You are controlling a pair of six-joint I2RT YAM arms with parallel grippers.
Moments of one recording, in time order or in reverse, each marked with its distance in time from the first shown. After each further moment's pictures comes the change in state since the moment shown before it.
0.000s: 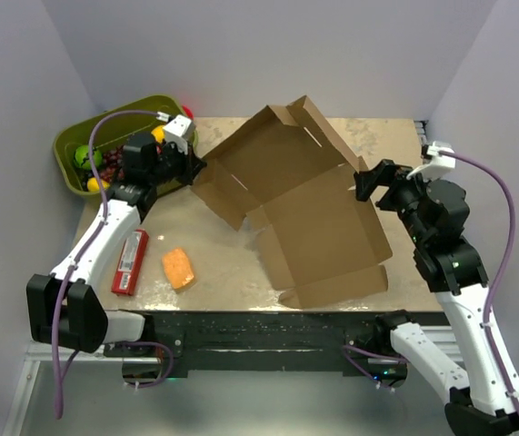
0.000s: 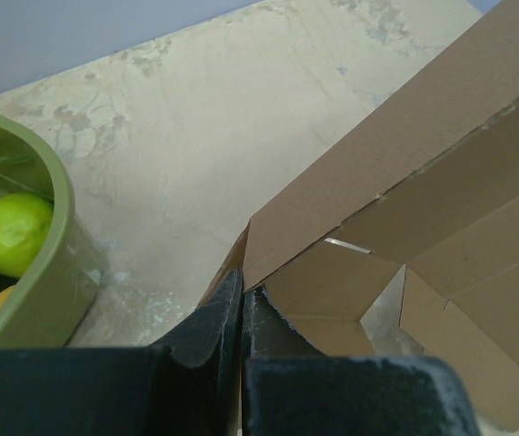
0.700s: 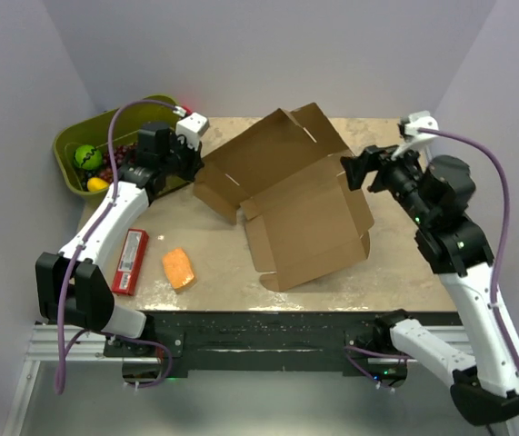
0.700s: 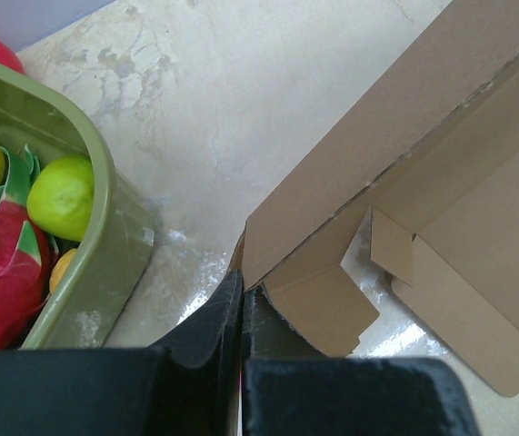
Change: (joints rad) left arm -0.049 0.142 0.191 -0.249 -0.175 0.168; right arm 0.055 0.105 0.194 0.018 -0.123 -0.254
